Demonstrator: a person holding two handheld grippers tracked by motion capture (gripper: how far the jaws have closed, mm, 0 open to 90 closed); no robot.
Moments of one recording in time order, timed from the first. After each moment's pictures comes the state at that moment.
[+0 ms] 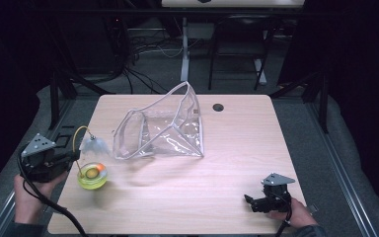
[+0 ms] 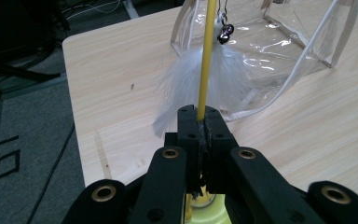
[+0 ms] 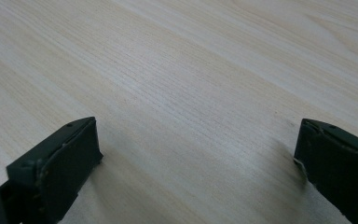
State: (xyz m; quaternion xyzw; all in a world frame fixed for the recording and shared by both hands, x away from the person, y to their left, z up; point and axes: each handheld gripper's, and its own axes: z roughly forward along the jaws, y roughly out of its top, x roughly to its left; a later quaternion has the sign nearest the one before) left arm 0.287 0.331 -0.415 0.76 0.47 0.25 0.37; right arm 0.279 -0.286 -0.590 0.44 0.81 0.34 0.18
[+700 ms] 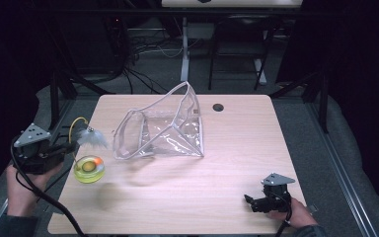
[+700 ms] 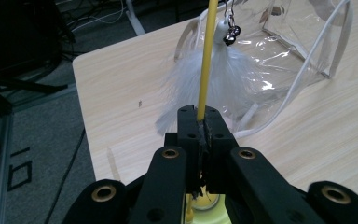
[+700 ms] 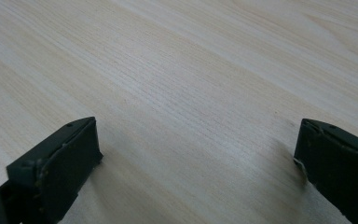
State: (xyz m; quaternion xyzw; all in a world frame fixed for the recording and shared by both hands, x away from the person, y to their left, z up) left arm 0.293 0.330 -0.386 0.77 0.45 0.27 0.37; right arm 0.279 -0.286 -0.590 0.44 0.81 0.34 0.18
